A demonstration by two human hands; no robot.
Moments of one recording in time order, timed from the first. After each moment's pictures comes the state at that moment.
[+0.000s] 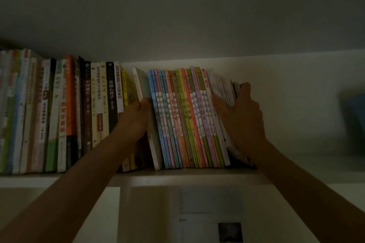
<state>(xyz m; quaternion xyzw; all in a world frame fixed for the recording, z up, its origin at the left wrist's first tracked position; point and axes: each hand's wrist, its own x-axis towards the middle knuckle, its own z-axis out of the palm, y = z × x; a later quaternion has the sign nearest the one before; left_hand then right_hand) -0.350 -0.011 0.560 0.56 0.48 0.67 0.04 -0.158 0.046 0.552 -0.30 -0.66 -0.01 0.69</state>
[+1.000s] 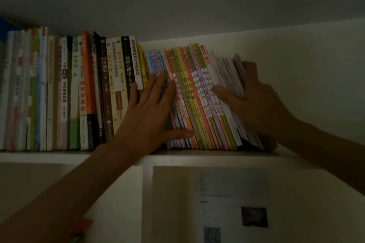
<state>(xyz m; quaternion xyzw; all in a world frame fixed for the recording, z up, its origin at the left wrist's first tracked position) -0.381 -0.016 0.525 0.61 0.58 0.26 -0.47 -0.177 0.054 0.544 -0.22 -0.78 -0.03 0.58</state>
